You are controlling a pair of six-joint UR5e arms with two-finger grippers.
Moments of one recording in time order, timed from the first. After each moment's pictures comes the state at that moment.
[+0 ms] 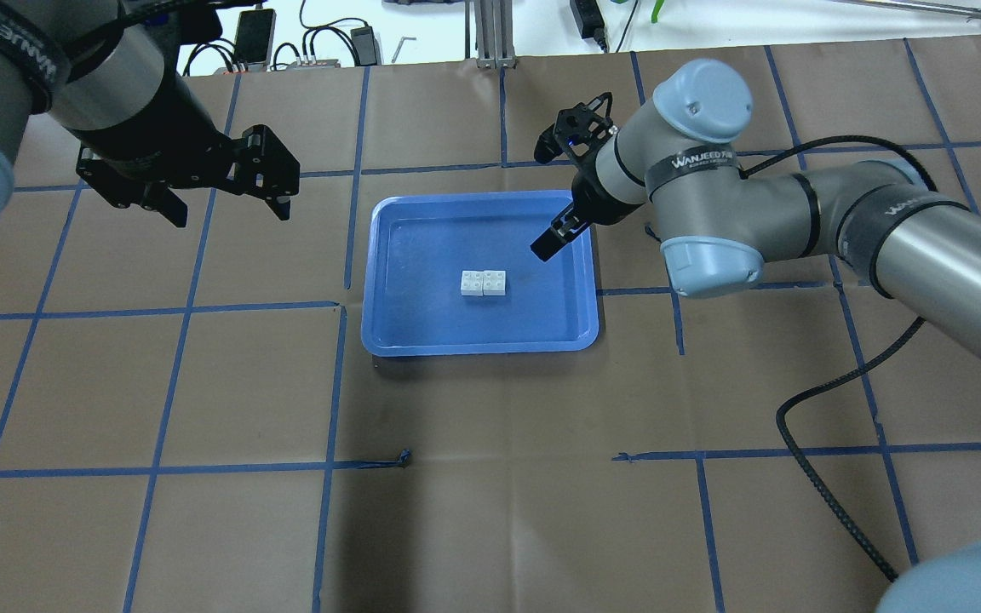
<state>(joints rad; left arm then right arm) -1.61 -1.47 -1.61 -1.53 1.58 -0.06 1.69 -1.25 1.79 -2.30 -1.29 -0.59</state>
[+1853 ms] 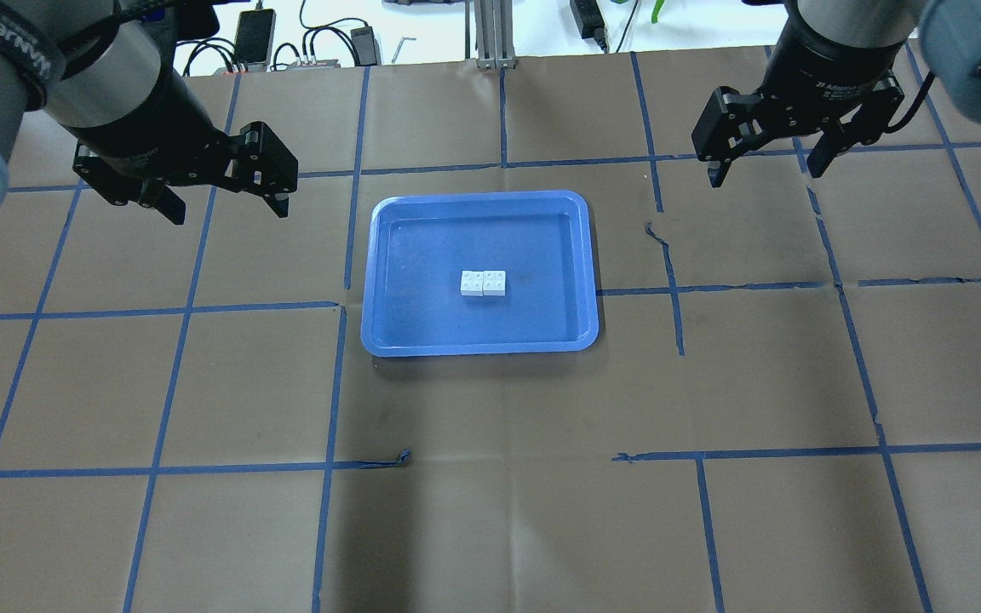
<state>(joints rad) -1.60 -1.47 -1.61 -1.53 1.58 -0.06 1.56 -1.55 1.52 -1.55 -1.58 -0.07</state>
